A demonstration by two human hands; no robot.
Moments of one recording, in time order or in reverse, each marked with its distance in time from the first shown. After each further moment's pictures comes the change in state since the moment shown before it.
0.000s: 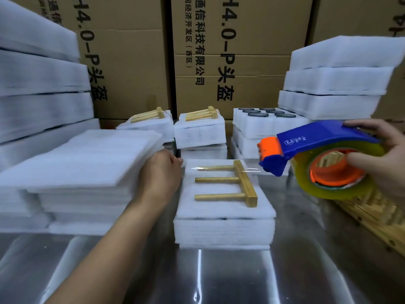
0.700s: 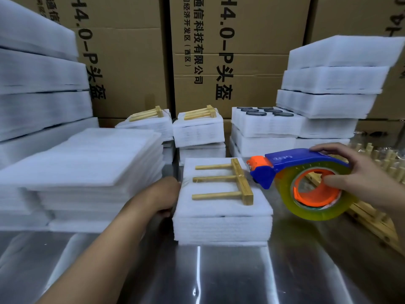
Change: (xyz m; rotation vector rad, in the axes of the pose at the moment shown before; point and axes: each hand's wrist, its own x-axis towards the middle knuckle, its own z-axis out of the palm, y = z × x) left_hand -0.002 -0.019 0.009 0.414 -0.748 -0.106; right_hand -0.002 0.017 0.027 -0.083 -0.332 0.295
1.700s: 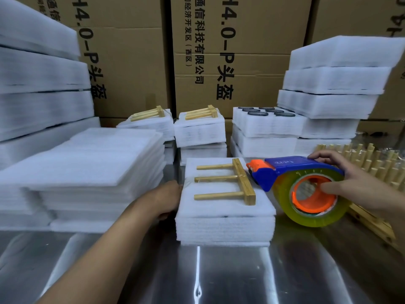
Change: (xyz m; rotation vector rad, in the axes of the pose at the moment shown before) left_hand -0.004 -0.005 0.004 -0.118 -0.022 0.057; right_hand 0.002 0.006 0.010 0.066 -0.106 0.174
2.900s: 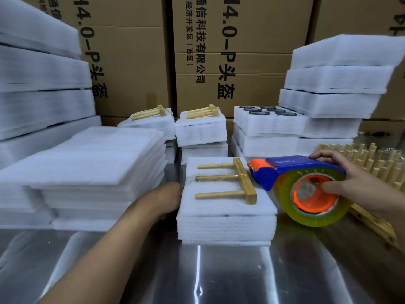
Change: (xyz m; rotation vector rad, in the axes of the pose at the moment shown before) left_hand 0.013 -0.010 0.005 0.071 -0.035 -0.014; right_hand -0.002 -0.003 0.003 0.013 -0.003 0.017
